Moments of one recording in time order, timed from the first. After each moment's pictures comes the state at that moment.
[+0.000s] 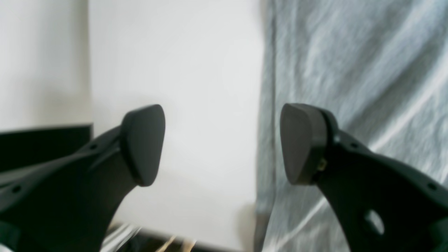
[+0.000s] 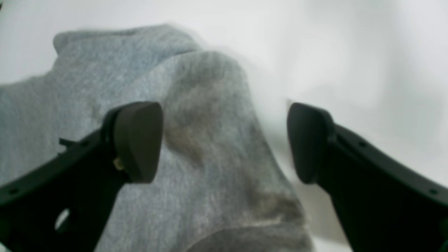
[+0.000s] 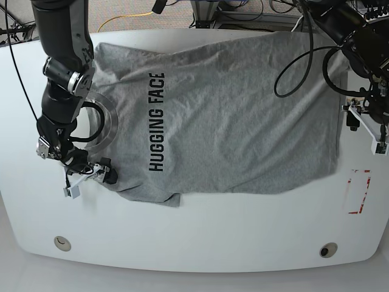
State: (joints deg) left arm -5.4 -11.8 -41.5 109.0 -8.2 -42.8 75.4; right arm 36.7 17.6 27.7 27.1 8.3 40.5 -33.1
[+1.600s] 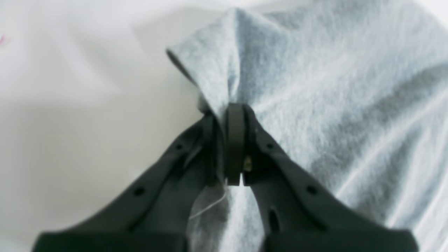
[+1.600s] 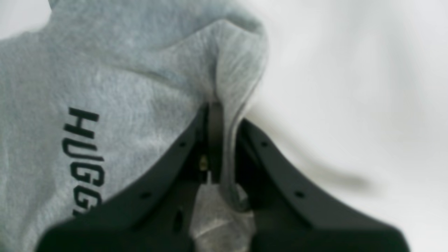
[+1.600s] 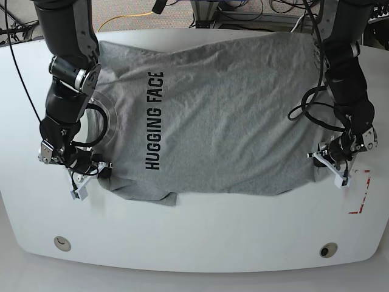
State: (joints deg) left arm -27.2 -17.0 -24.9 47.6 -8.7 -31.4 42.9; right arm 35.4 15.6 26.5 35.6 7.6 40.7 -42.8
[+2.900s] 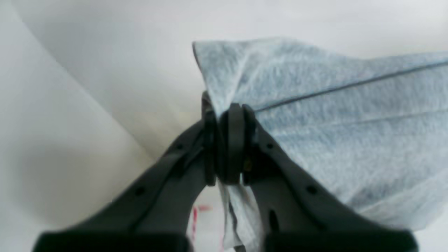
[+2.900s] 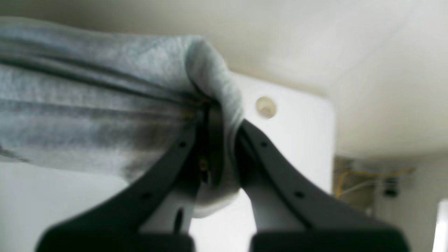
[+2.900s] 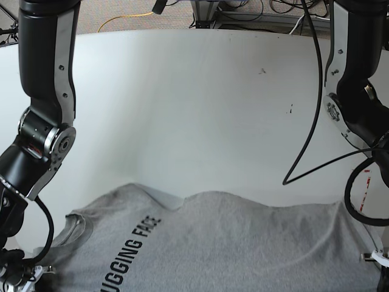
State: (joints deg) left arm -53.5 -18.5 -23.2 99.7 -17.4 -32.5 69.9; right arm 66.8 19.0 21.2 68.4 10.4 41.4 -79.1
